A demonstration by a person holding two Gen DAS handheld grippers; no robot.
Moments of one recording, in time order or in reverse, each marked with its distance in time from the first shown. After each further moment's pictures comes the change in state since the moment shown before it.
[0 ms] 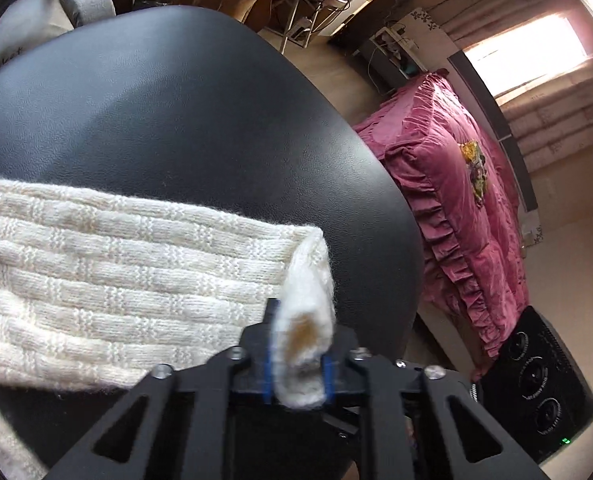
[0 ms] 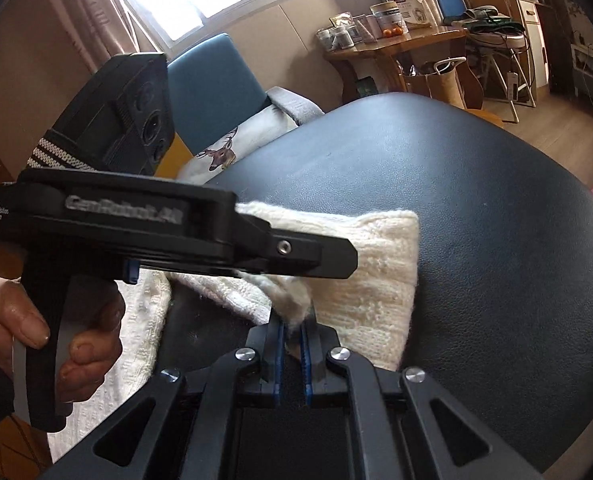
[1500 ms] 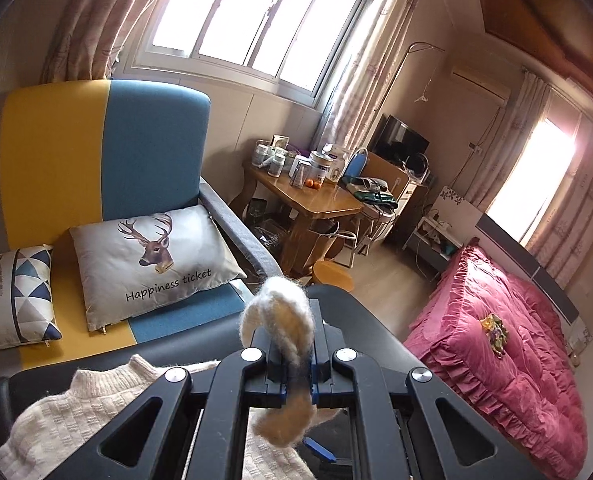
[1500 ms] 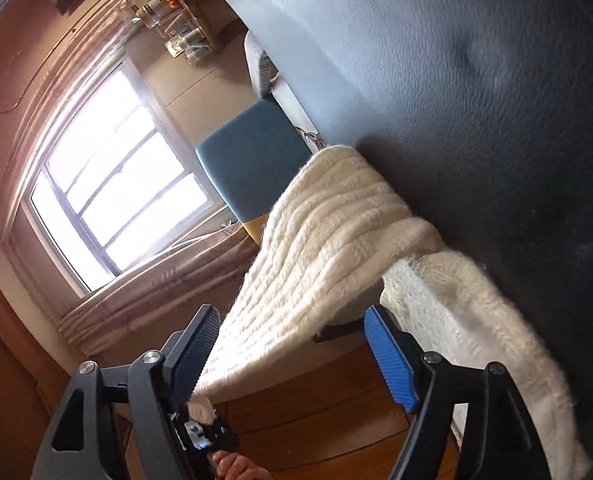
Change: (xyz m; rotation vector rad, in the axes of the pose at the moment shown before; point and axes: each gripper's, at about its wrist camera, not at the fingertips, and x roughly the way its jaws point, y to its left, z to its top) left arm -0.419 0.106 -0.067 -0.016 -0.771 0.237; right arm 0.166 0.074 -0.046 1.348 0.013 0.938
